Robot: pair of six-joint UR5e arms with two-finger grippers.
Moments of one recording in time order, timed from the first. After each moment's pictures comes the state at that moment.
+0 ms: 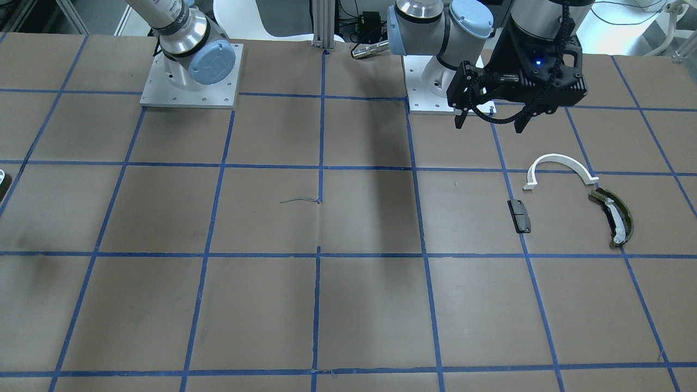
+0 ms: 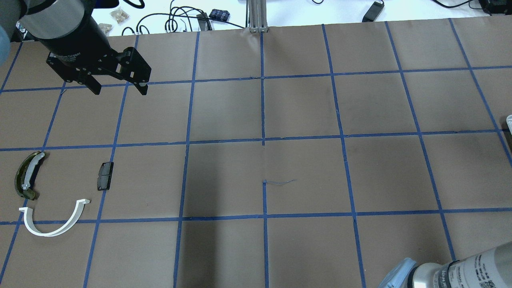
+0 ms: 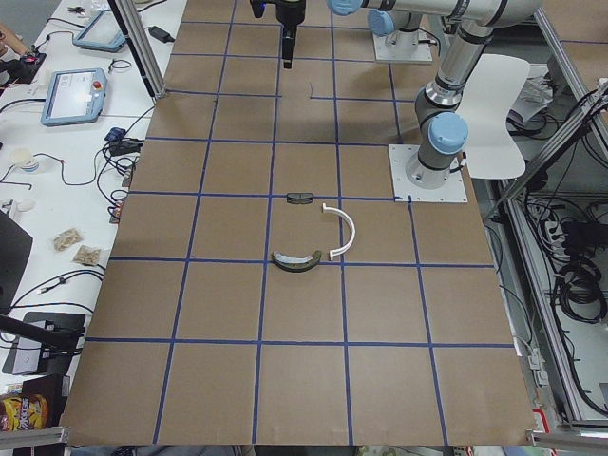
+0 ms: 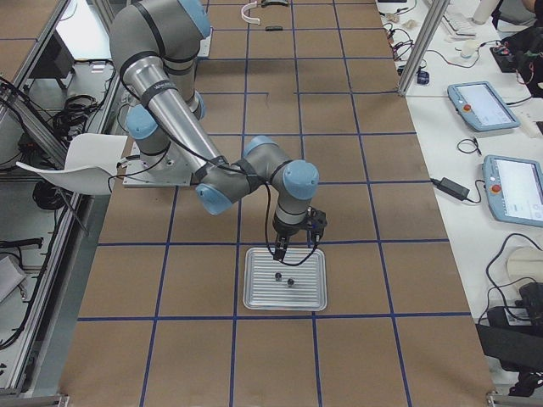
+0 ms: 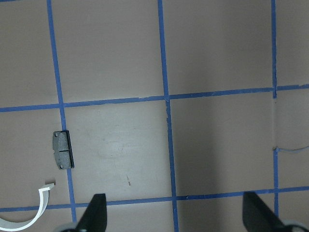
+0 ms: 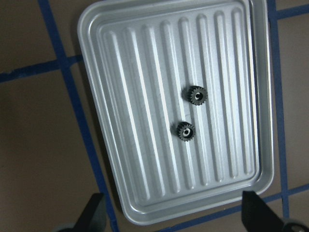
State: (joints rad) left arm -1.54 -1.53 -1.52 -1.62 1.57 0.10; right arm 0.67 -1.17 1.64 -2.06 -1.74 -0.68
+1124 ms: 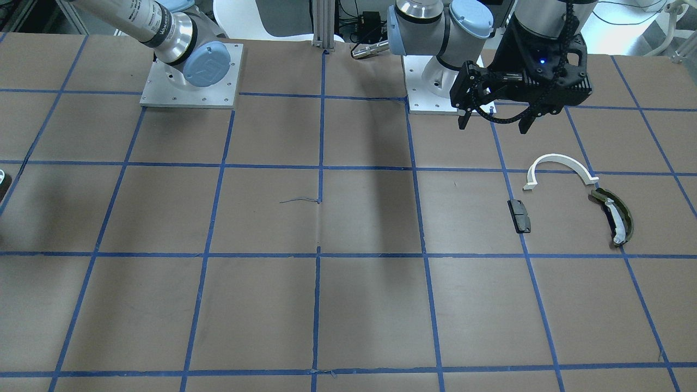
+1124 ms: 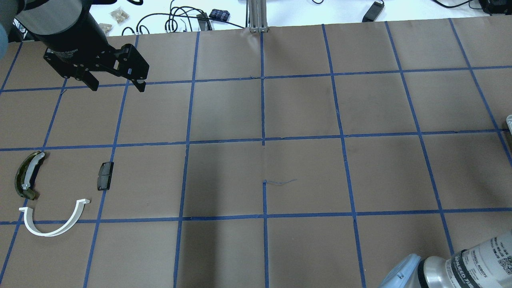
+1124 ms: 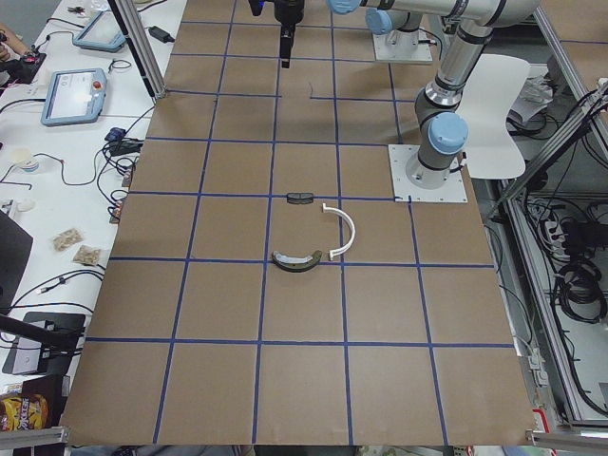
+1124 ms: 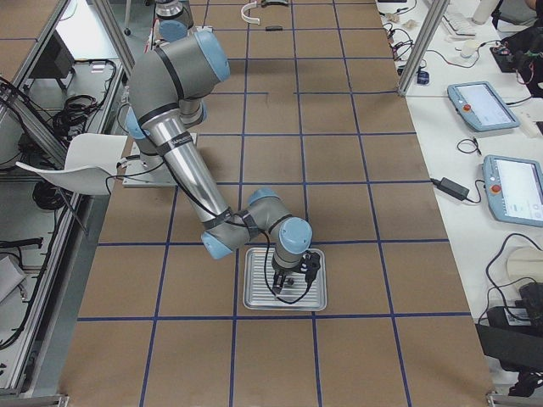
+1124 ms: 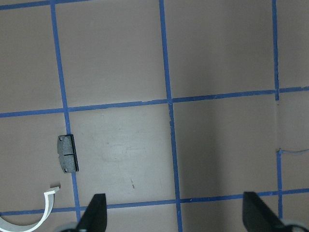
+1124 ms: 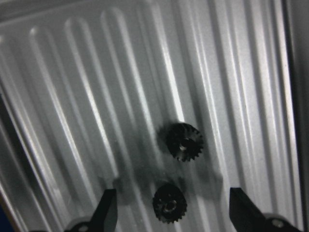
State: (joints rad) left arm -1.54 -1.54 -1.50 -1.61 1.58 0.10; right arm 0.61 -0.97 1.62 -2.21 -1.67 -0.68
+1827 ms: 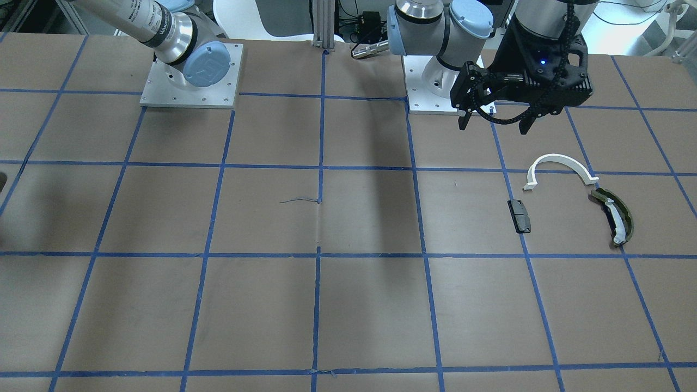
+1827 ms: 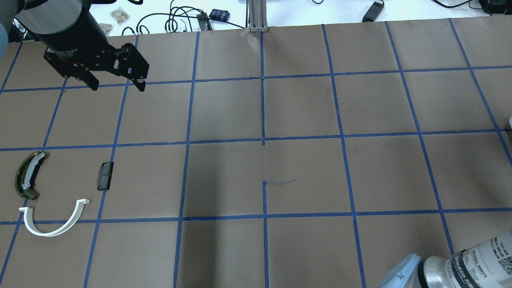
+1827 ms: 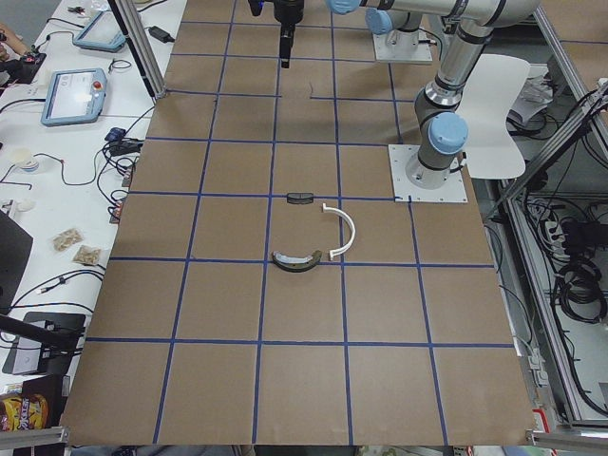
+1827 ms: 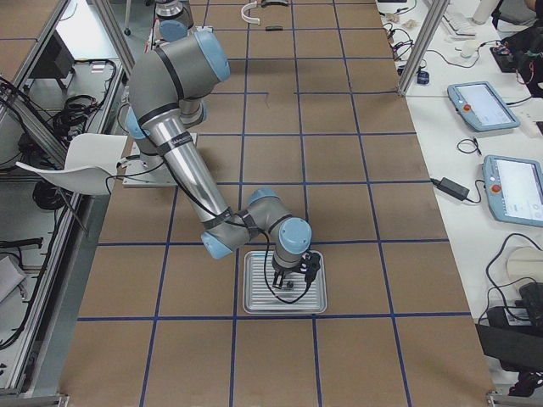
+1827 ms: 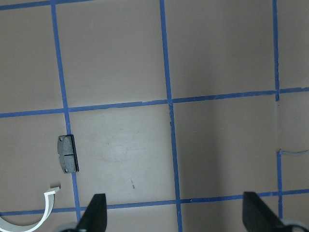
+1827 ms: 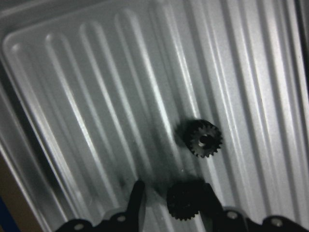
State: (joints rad) left arm -1.54 -1.54 -1.50 -1.61 1.58 0.10; right arm 0.61 -0.98 1.63 -2.20 -1.67 -0.66
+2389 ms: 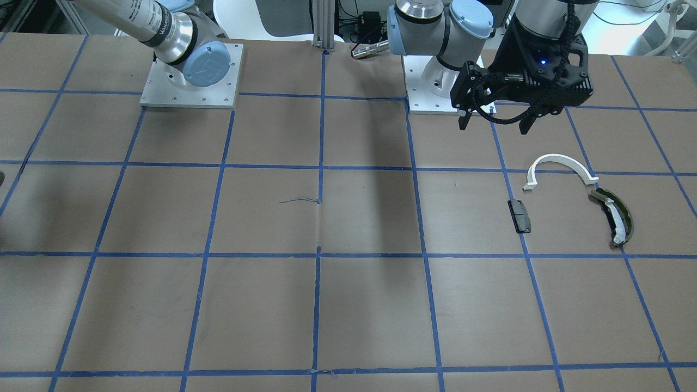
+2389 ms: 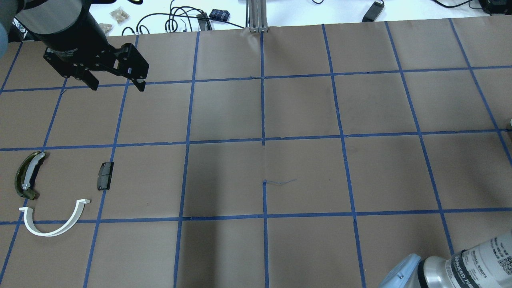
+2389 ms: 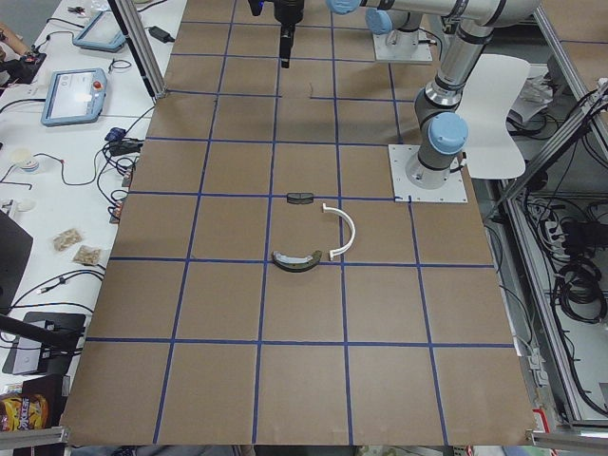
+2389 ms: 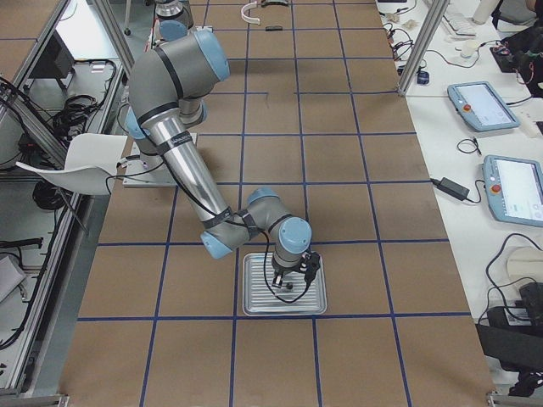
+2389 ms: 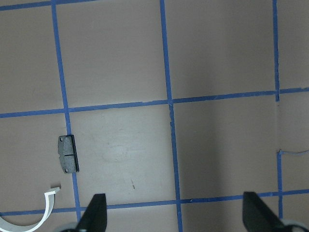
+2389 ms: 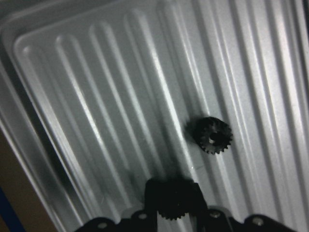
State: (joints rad) left arm -1.54 -1.54 -1.50 -1.61 1.58 0.10; right arm 0.61 -0.98 1.63 -2.19 -1.67 -0.66
